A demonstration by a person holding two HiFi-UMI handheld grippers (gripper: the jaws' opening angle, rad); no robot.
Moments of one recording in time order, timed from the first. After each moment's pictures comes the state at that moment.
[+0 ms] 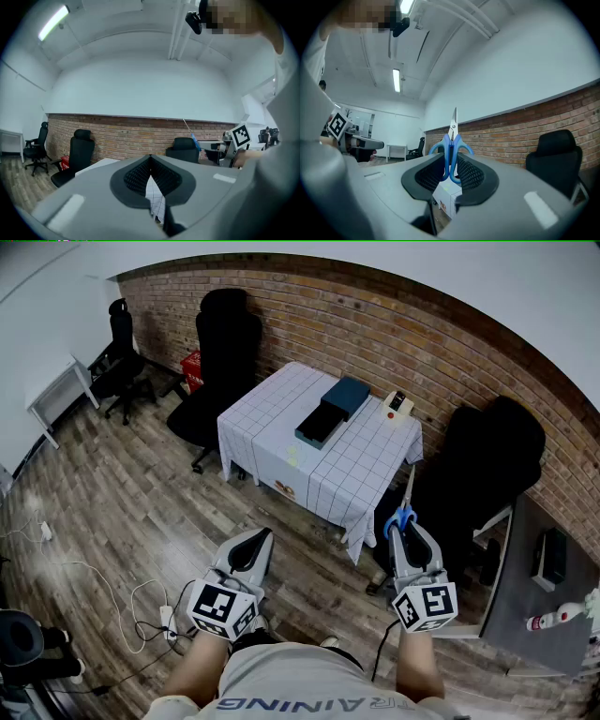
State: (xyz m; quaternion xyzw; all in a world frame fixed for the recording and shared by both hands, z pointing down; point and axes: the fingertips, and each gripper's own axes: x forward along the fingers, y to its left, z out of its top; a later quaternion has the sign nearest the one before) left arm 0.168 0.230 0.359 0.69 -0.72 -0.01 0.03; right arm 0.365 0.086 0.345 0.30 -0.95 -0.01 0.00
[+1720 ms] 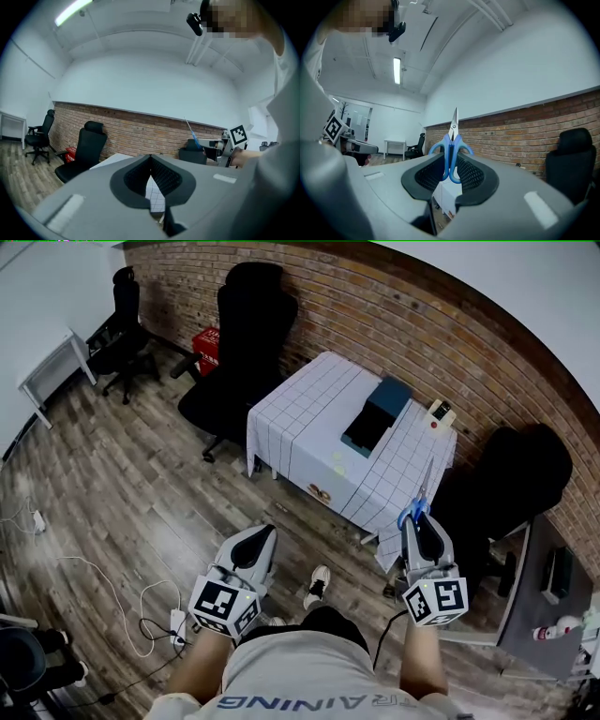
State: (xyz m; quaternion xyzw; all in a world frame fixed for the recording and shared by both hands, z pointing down) left arm -0.040 0.243 0.399 0.69 -0.72 -0.05 0.08; right arm 0.162 0.082 0.355 0.31 -0.95 -0.01 0.02
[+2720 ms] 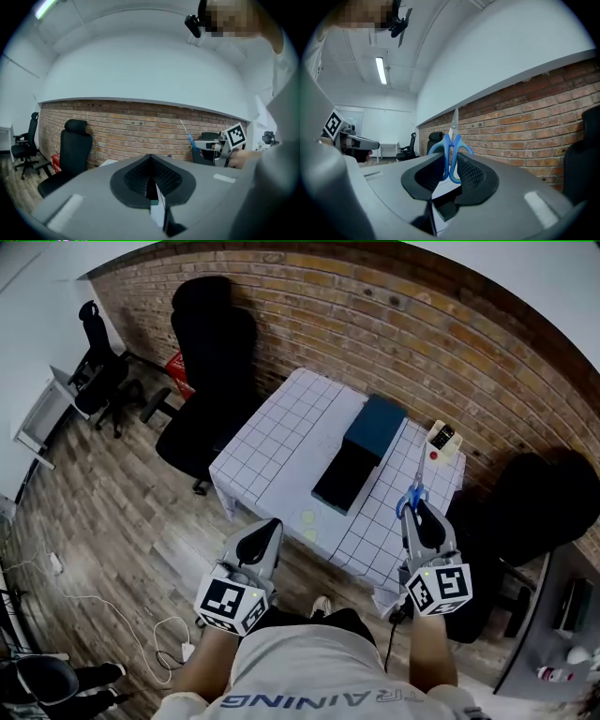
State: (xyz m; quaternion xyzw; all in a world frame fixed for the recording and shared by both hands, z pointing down) left arm -0.068 -0.070 0.393 0.70 -0.71 0.00 0.07; right arm 0.123 -0.224 0.385 0.31 -0.95 0.03 0.03
